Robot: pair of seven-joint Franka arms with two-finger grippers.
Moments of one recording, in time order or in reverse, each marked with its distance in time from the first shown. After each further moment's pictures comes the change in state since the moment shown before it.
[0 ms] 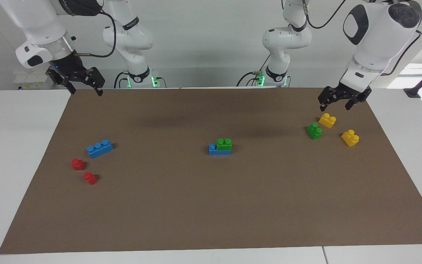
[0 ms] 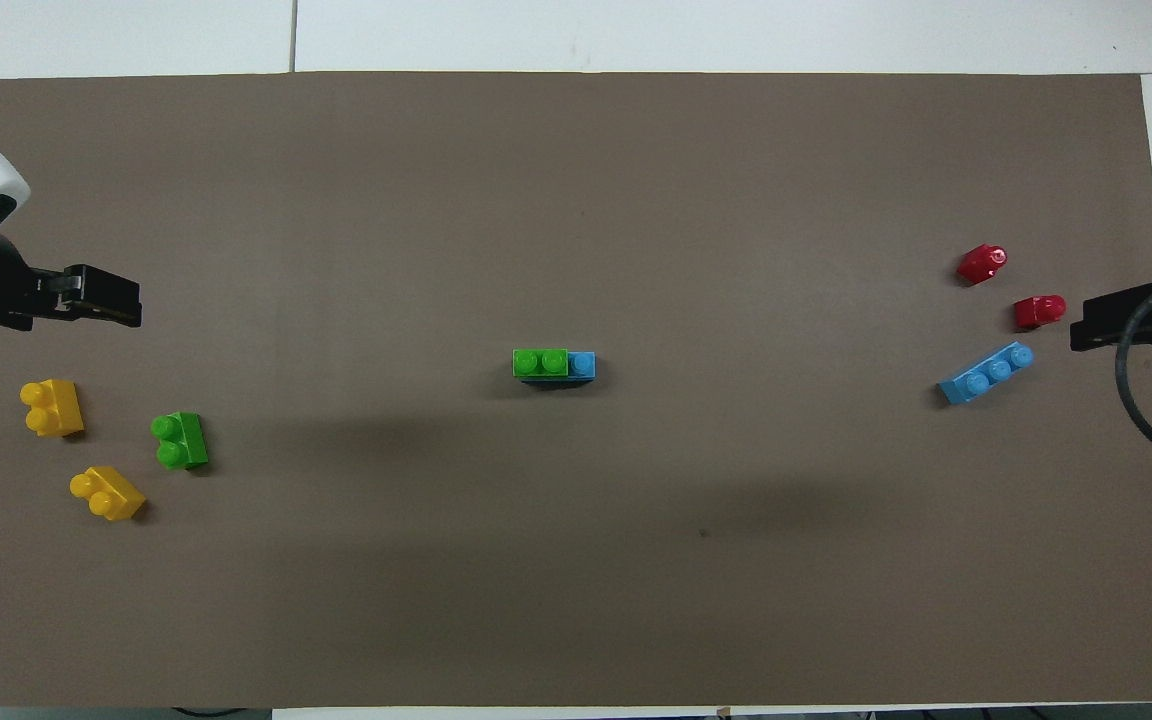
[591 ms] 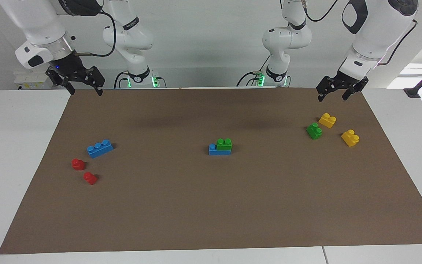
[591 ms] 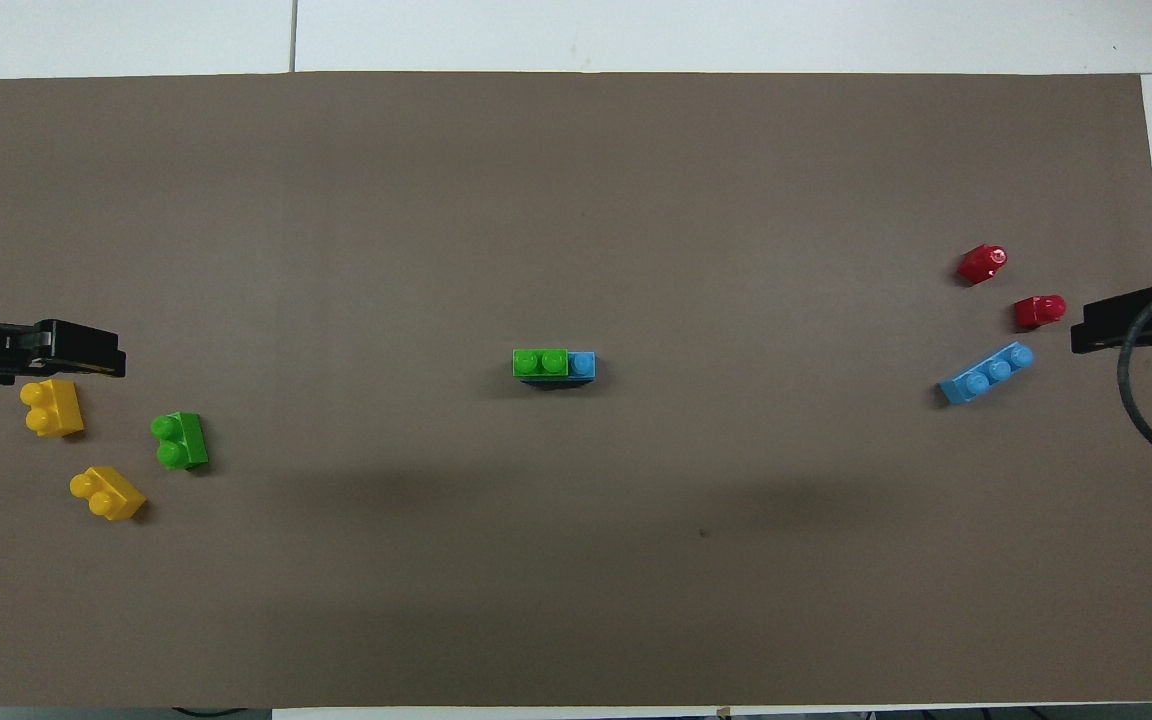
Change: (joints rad) left arm 0.007 -0.080 0.000 -0.081 -0.014 0.002 0.003; right arm -0.001 0.000 0.000 0.000 -0.014 0.000 -0.042
